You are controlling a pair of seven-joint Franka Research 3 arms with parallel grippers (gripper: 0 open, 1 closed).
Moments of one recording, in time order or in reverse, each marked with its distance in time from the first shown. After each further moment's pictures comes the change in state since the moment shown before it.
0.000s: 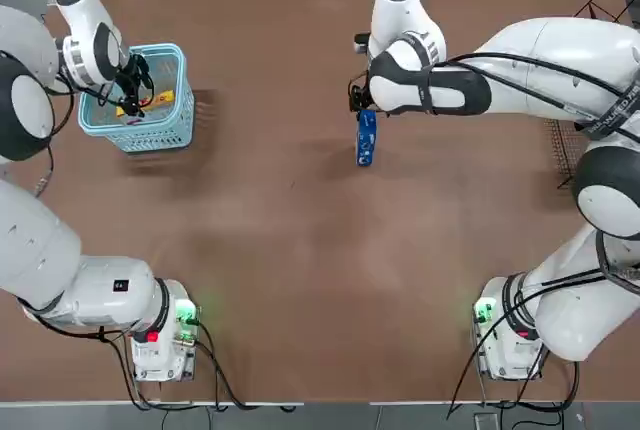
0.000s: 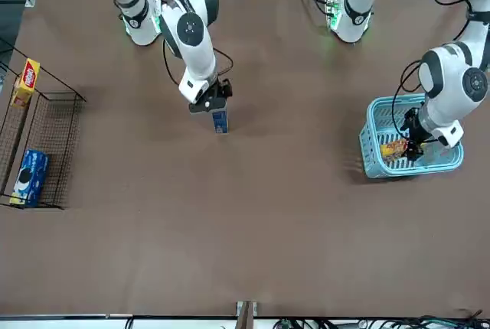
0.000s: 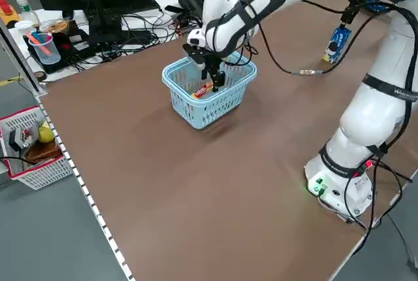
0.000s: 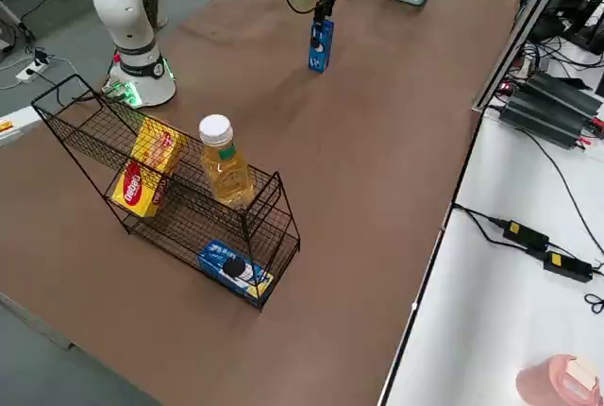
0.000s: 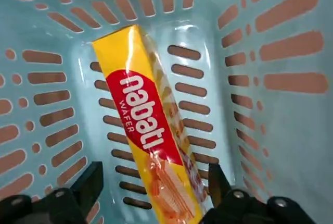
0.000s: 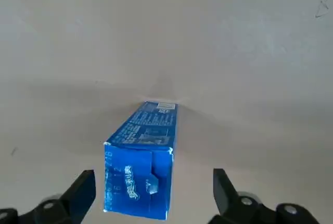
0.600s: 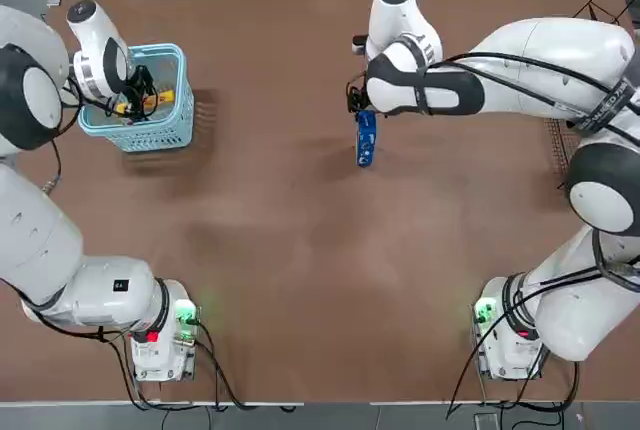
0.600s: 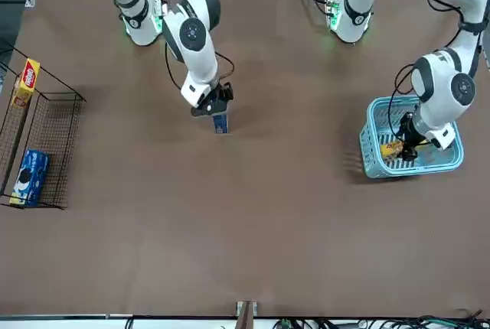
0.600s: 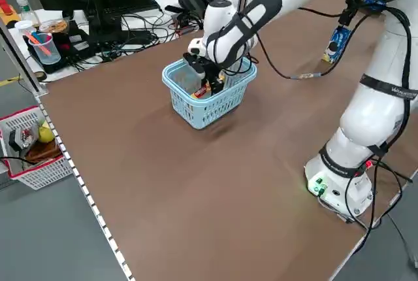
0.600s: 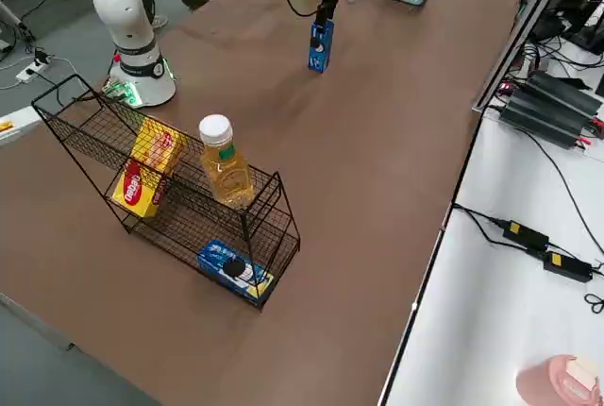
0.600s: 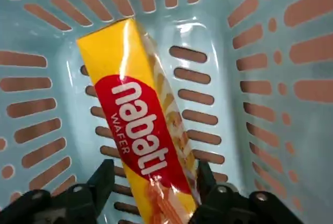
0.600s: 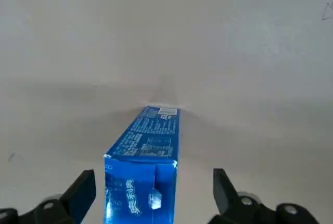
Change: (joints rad) left arm 0.001 0.063 0.000 -0.016 0.000 0.089 0.000; right arm 0.000 0.028 0.000 0.013 -0.001 0.016 0.000
